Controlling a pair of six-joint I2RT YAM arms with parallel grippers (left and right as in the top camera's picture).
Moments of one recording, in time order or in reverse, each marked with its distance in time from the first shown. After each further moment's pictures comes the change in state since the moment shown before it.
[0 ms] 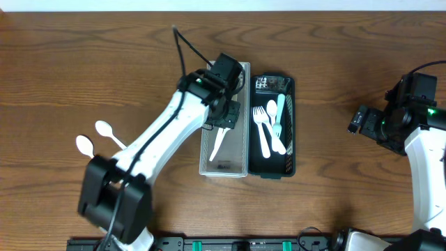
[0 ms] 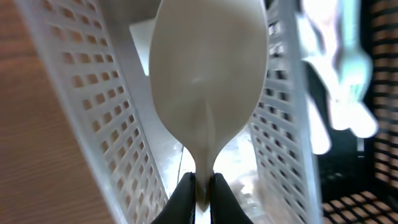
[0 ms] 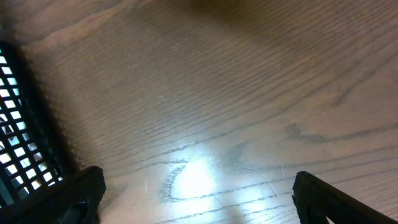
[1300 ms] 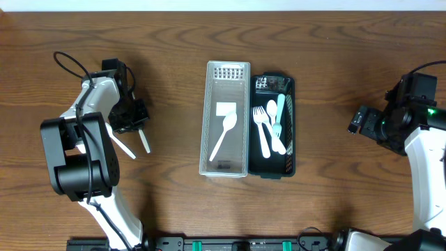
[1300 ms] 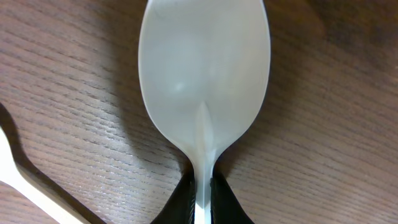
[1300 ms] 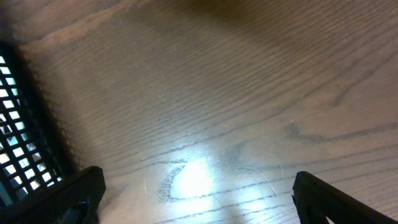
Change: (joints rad) left arm 0.692 0.217 -0.114 0.049 -0.014 -0.005; right arm 0.000 0.000 0.000 -0.001 0.003 0.000
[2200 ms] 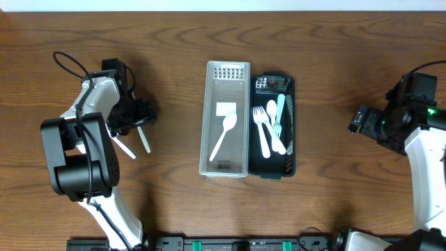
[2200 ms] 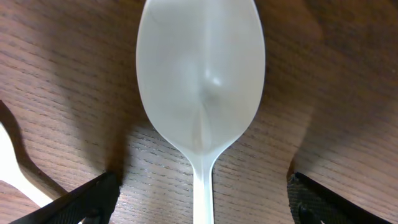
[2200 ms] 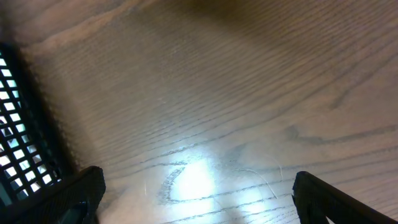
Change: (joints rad) left arm -0.001 -0.002 0.000 0.004 -0.004 -0.003; right arm 0.000 0.000 0.000 0.006 0.001 0.000
